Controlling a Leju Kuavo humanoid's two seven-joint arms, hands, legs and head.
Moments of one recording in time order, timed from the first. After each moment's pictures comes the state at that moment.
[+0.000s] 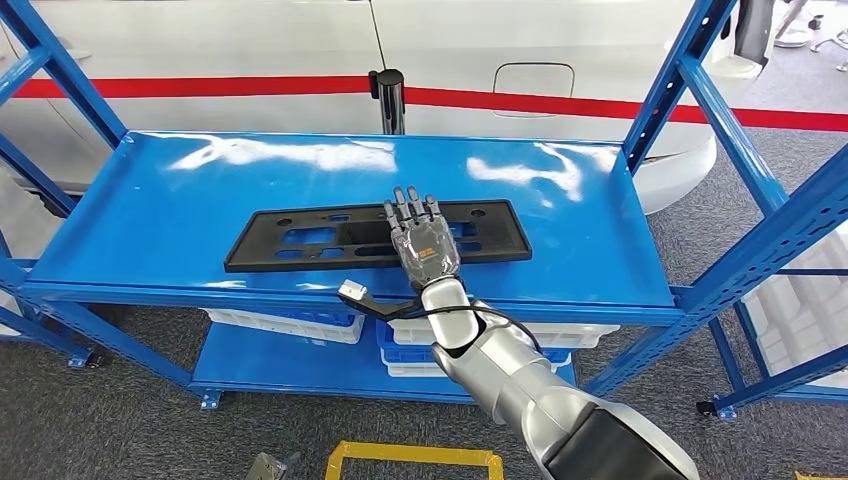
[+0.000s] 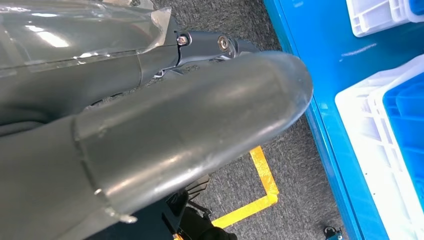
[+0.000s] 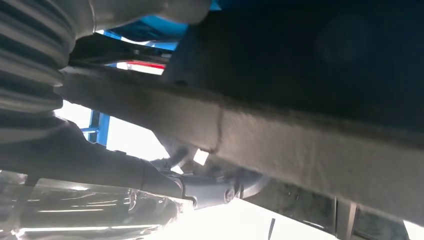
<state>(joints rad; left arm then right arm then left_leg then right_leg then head) -0.16 -0.11 -0.06 -0.25 -0.22 0.07 -0.64 -0.81 0.23 0.77 -0.48 1.57 -0.51 0.43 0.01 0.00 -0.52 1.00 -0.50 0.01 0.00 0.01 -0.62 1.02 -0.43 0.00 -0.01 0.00</state>
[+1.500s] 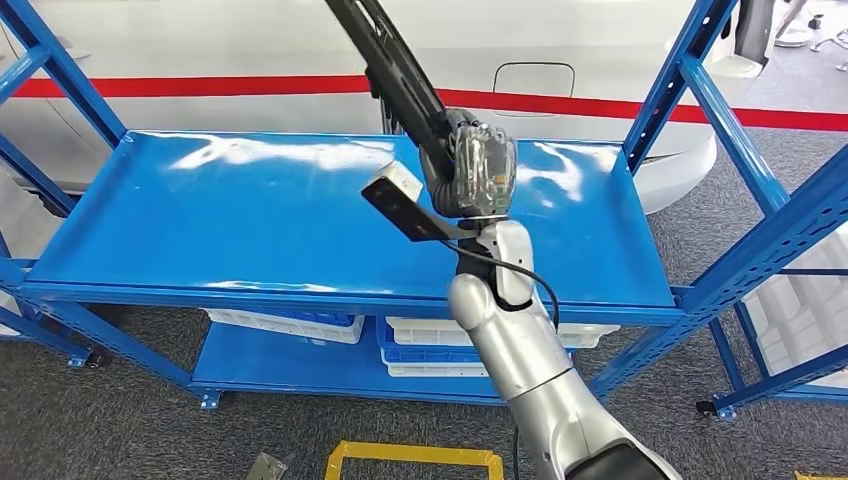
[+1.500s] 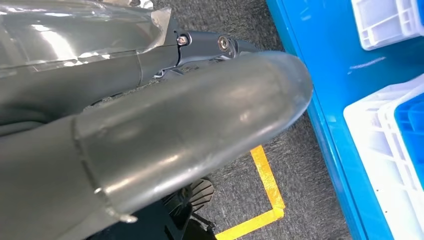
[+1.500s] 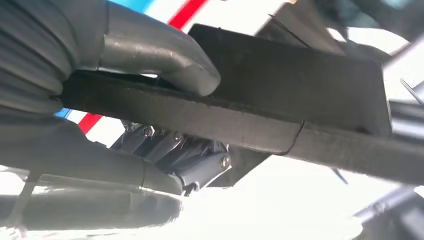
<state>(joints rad) -0.16 -0.12 -0.06 -0.24 -0.23 0.14 -0.63 -0.66 0.23 0.35 -1.20 0.99 -0.54 -0.04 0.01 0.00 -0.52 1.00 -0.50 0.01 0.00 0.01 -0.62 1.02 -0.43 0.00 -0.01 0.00</state>
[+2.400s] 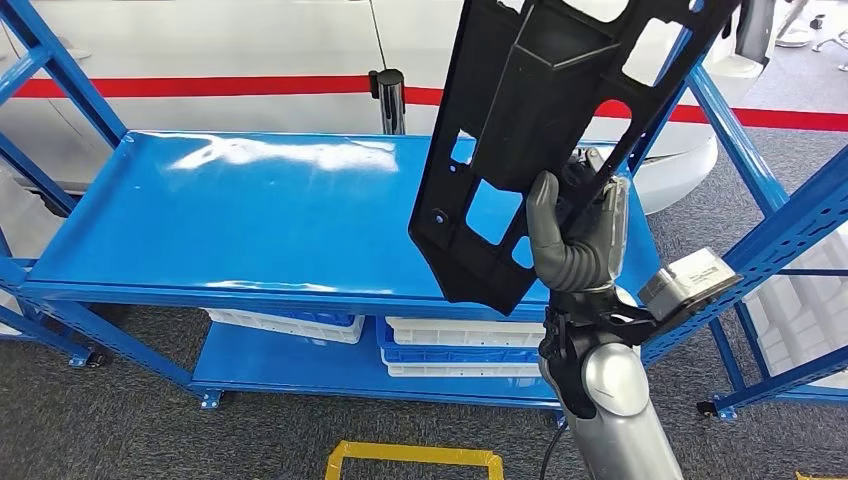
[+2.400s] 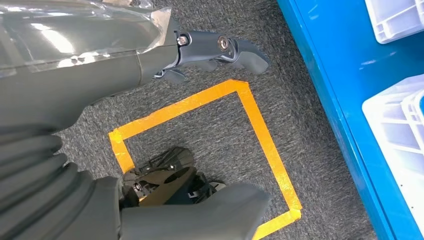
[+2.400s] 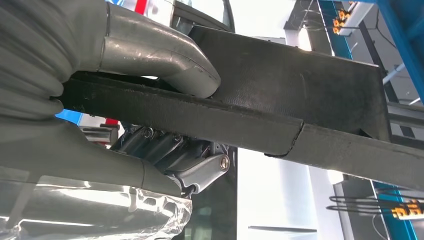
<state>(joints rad) -0.10 -0.09 -0.06 -0.23 -0.26 0.15 -0.70 -0.34 -0.03 0.40 -1.89 -0.08 -0.21 -0.31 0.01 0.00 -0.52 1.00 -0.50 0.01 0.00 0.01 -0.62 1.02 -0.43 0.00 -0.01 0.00</state>
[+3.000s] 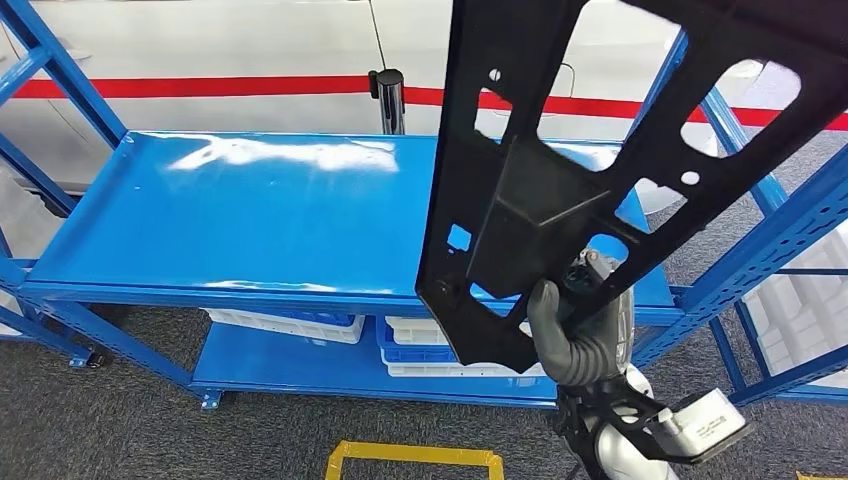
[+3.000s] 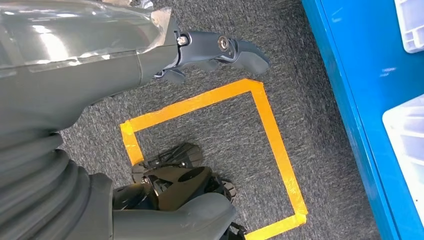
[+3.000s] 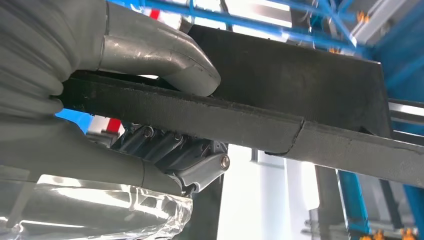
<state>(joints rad) -0.07 -0.07 -0.04 -0.22 -0.20 0.13 -0.70 -0.13 -0.19 0.50 -2.02 -0.05 -0.24 -0.51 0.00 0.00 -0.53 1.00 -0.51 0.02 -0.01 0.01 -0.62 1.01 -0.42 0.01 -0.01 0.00</state>
